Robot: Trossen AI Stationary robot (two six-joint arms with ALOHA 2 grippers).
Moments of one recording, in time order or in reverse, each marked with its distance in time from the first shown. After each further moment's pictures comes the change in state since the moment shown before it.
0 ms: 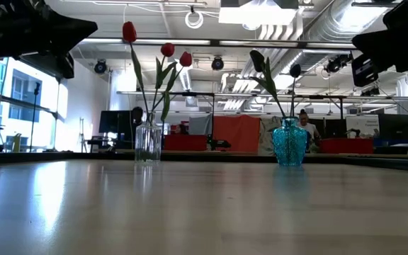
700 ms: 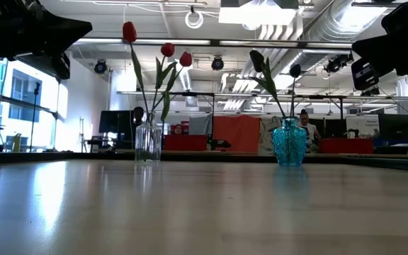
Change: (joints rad) left arm -0.005 -0.136 -0.001 -0.138 0.008 0.000; right arm 0.000 0.012 0.000 -0.032 -0.004 0.000
